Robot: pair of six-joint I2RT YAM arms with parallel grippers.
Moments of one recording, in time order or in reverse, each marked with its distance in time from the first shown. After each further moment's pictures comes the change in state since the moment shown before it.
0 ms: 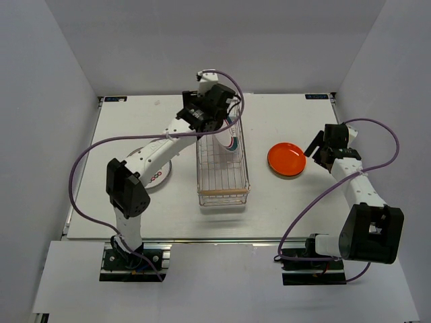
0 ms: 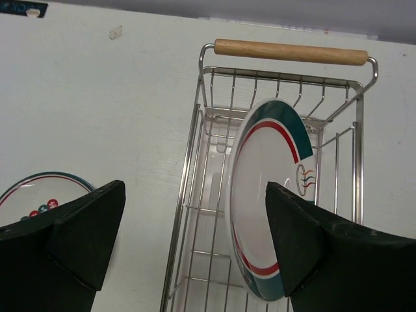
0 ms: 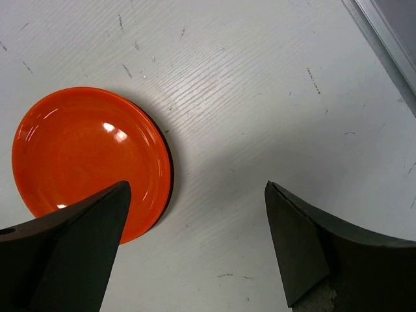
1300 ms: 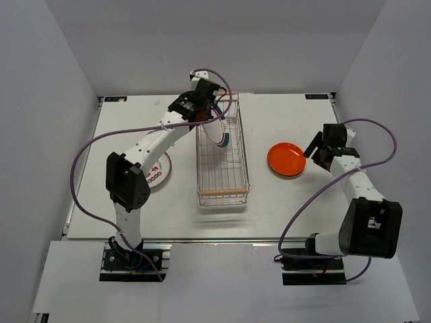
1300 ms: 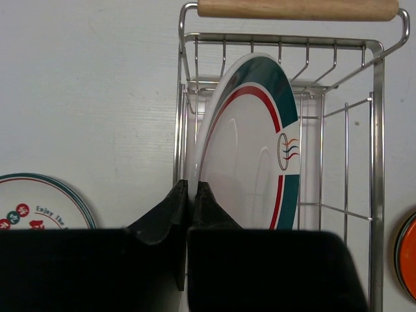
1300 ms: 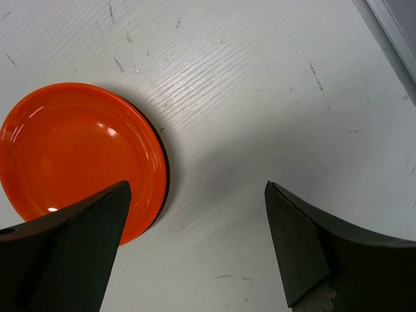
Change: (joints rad) left arm 0.151 0.053 0.003 -0.028 0.324 0.003; right arm 0.000 0.040 0.008 -0.005 -0.002 -0.003
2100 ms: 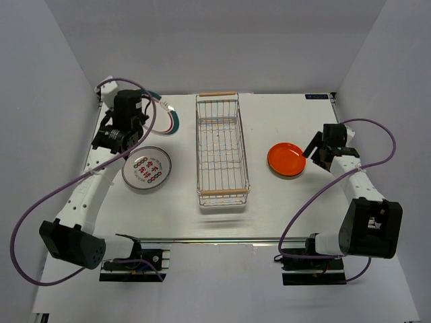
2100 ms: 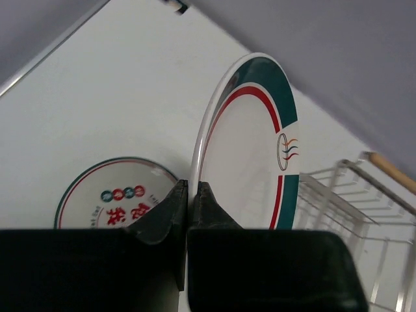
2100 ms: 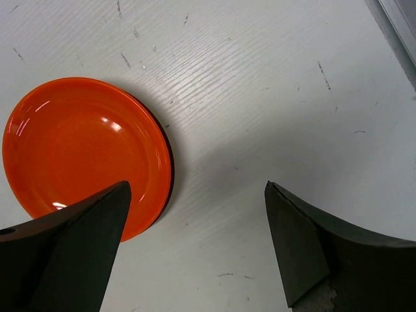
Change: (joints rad) left arm 0.303 -0.657 -0.504 0.144 -0.089 -0.166; right arm 0.000 -0.001 0.000 0.001 -0.024 -0.006
